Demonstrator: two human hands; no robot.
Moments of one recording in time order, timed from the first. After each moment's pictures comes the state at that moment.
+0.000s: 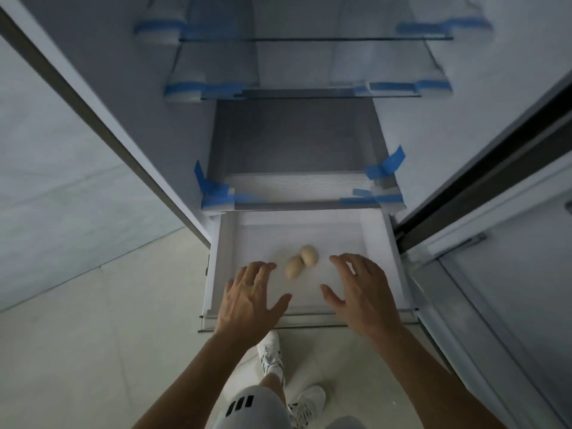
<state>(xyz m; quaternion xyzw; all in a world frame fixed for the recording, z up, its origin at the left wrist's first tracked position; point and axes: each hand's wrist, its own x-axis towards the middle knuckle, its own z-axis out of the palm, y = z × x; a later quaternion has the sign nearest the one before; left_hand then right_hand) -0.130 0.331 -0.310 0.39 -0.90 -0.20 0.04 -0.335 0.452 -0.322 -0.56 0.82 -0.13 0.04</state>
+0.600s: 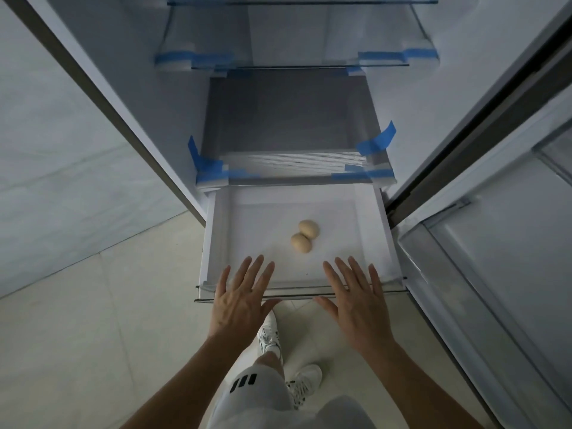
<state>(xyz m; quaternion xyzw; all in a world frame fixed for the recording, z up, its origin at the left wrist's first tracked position) -0.090 0.373 -0.350 0.36 -0.93 -0.09 -0.08 -0.298 0.519 -0.345 -0.56 0.82 -0.01 0.06</state>
